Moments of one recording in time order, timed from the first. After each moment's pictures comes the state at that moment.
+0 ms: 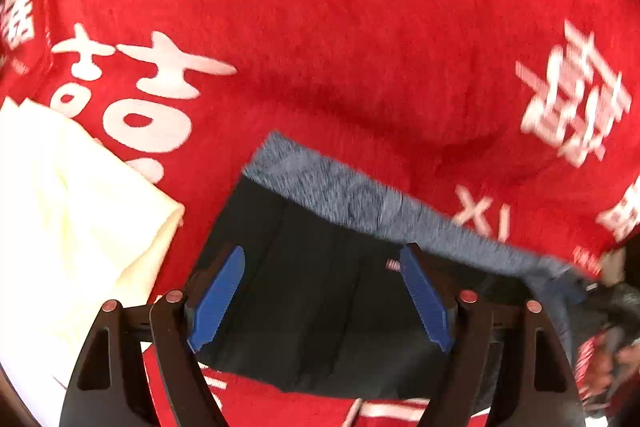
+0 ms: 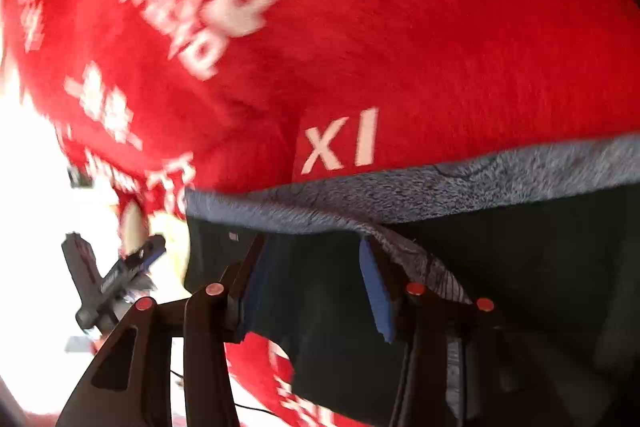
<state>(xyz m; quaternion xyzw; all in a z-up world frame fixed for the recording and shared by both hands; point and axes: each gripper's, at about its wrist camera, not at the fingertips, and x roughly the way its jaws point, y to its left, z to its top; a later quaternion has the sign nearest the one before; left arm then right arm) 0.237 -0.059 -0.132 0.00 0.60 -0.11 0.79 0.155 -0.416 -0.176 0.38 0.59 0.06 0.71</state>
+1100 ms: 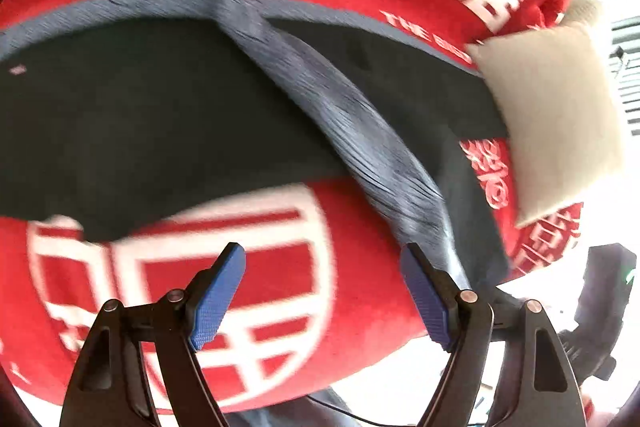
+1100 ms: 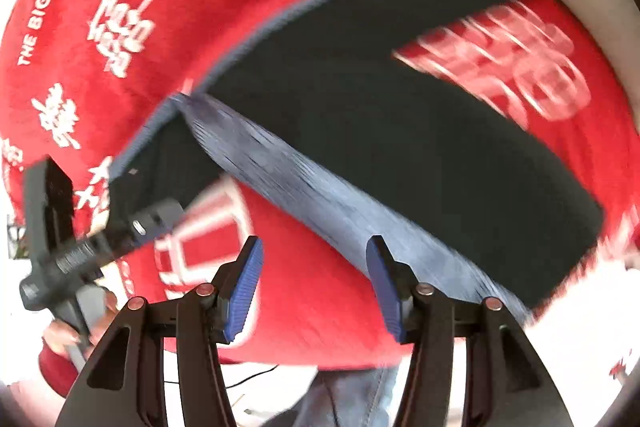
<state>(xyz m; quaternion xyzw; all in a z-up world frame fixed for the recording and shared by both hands) 0.000 -0.268 -0.143 0.02 0.68 -0.36 0.64 -0.170 -0.468 -0.110 0.39 0.57 -0.17 0.71</state>
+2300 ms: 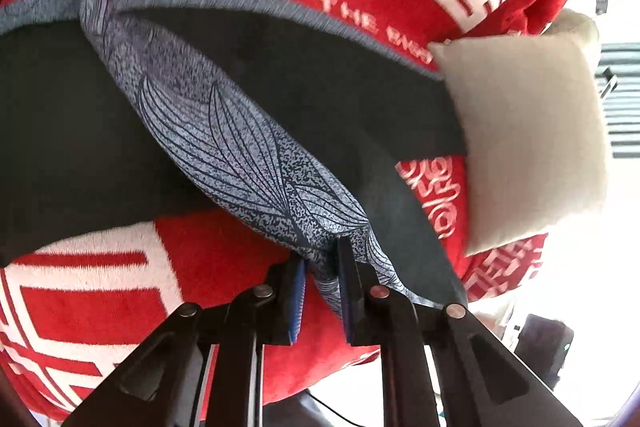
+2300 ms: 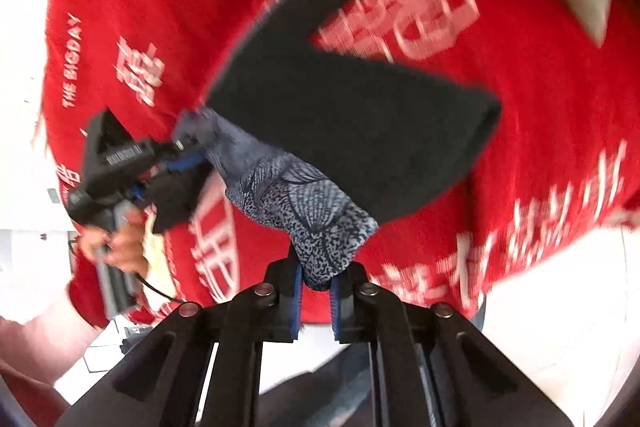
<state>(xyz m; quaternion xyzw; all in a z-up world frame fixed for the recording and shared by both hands) 0.001 -0.350 -0.150 -0.05 0.70 -0.38 0.60 -0.287 -0.564 -0.093 0.48 0.50 -0.10 0.71</state>
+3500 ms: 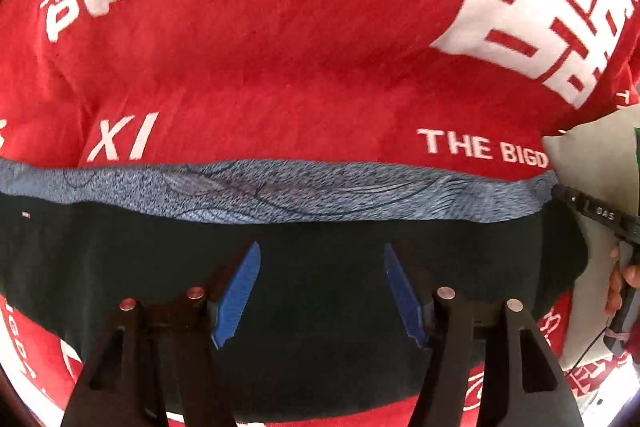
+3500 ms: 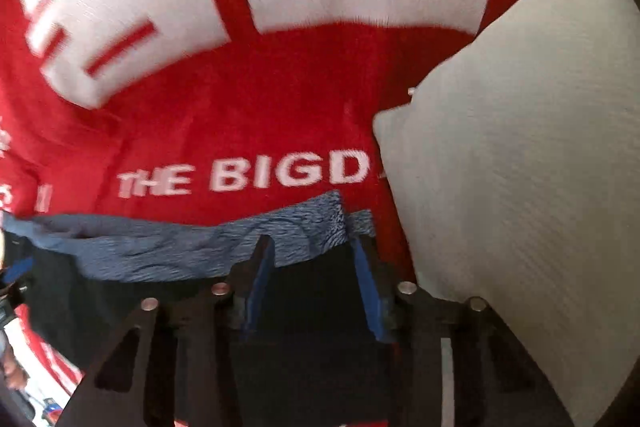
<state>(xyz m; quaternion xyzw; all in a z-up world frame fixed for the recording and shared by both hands) 0.096 -0.420 -0.158 0.09 0.63 -0.22 0.74 -0.004 -0.760 -0.149 0.16 0.65 -0.19 0.72</state>
